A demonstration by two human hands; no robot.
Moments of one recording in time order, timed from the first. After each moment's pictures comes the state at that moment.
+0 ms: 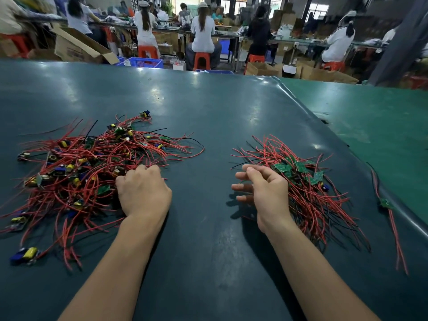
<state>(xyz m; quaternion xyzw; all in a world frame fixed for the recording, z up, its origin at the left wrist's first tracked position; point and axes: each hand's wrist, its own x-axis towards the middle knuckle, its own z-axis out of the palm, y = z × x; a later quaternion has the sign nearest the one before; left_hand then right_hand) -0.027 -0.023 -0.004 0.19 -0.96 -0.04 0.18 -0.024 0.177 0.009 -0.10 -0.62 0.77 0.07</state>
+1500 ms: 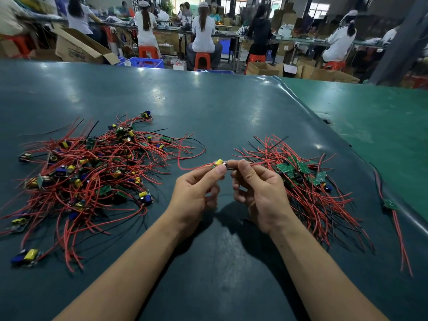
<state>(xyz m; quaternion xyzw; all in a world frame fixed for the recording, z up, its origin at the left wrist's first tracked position) -0.012 0.040 0.004 -0.04 -0.55 -0.84 0.01 -0.020 0.173 0.012 0.08 -0.56 0.82 -0.01</state>
